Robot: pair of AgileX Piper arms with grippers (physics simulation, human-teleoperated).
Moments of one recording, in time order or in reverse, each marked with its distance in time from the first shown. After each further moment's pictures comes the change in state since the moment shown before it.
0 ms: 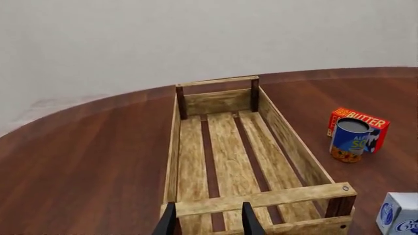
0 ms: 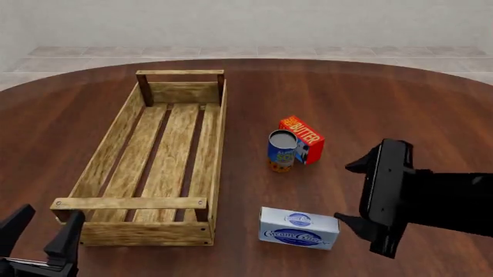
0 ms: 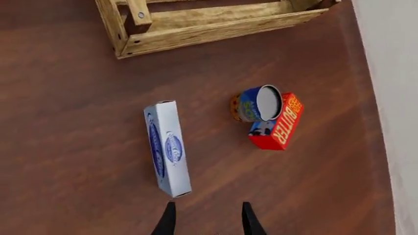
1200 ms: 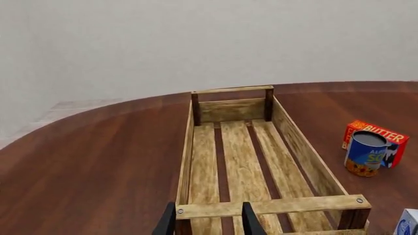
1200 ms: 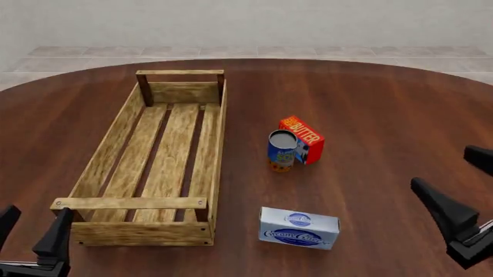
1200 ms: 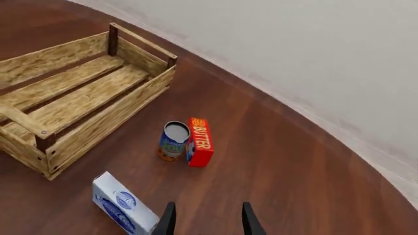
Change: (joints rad) left arm 0.066 -0.056 0.000 0.013 -0.011; right arm -0.239 -0.564 0.191 -0.228 0.448
